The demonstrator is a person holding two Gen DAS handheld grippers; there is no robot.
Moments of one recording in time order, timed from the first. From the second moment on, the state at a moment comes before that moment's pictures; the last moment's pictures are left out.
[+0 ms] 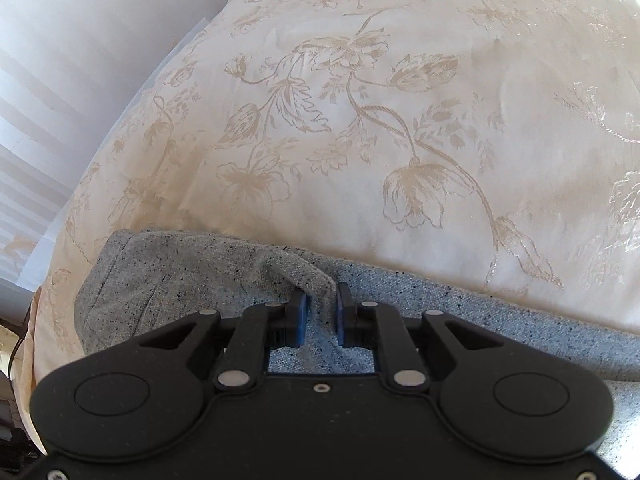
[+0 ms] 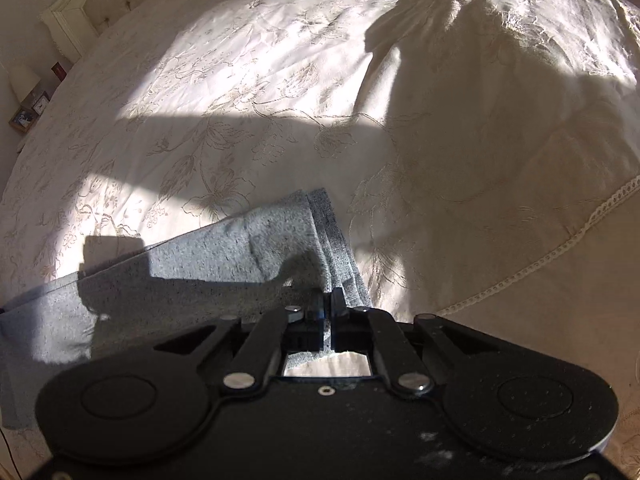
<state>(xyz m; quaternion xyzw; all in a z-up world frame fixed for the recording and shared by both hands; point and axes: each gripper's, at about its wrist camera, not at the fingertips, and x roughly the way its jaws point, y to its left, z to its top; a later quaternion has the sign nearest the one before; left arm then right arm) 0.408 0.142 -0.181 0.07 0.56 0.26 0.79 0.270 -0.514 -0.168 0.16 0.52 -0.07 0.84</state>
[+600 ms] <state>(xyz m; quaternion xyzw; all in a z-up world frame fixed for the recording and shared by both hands) 0.408 0.144 -0.181 0.07 0.56 0.25 0.79 0.365 -0.513 -0.203 0.21 0.51 -0.06 0.83</state>
